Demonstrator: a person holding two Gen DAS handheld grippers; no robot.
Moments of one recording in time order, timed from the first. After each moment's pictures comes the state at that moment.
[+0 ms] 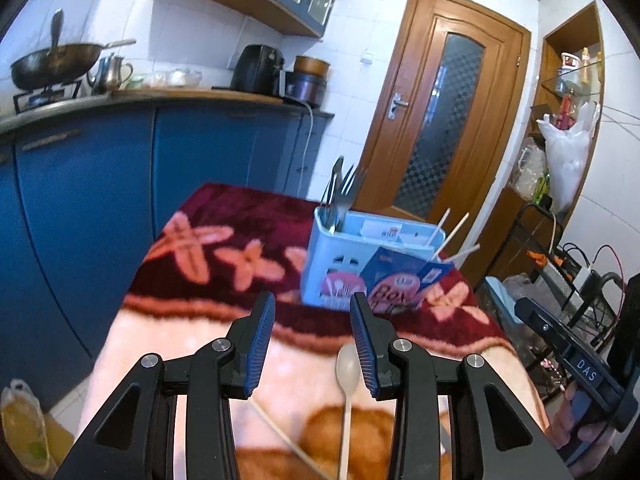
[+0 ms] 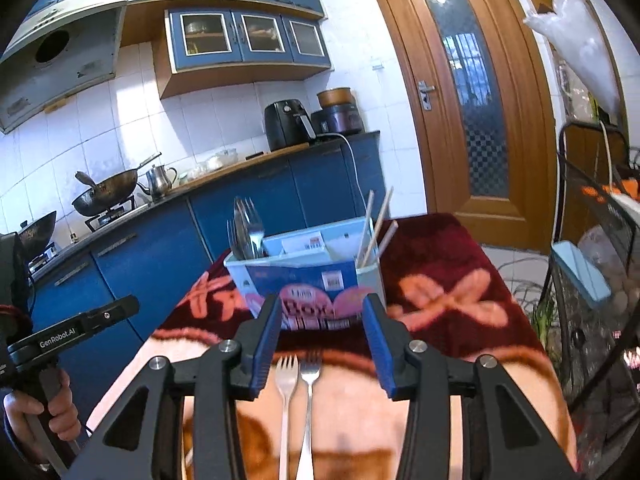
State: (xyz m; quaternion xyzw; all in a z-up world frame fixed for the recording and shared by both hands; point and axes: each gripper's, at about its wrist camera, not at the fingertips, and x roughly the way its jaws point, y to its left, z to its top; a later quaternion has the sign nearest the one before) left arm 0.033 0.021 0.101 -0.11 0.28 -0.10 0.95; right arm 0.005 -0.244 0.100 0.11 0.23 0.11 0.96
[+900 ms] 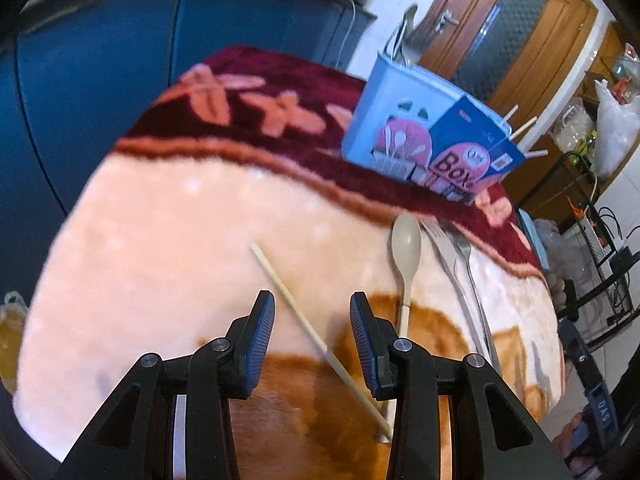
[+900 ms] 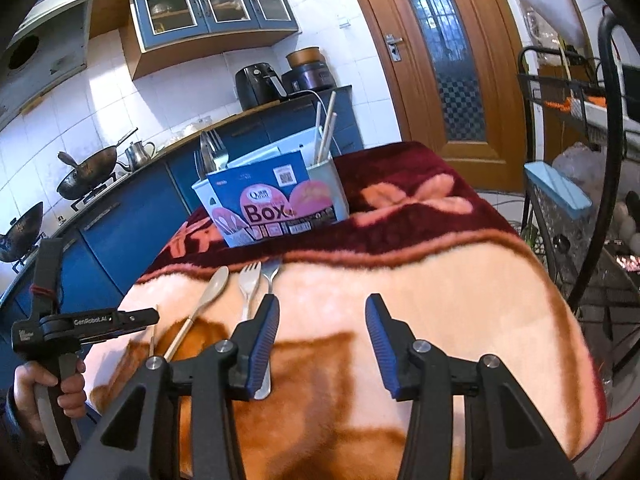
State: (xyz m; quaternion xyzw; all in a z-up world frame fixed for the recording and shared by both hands) left arm 0.052 0.023 0.005 -0.14 0.47 -0.08 0.87; right arm -0.042 -0.270 0.031 0.15 0.30 0.08 0.94
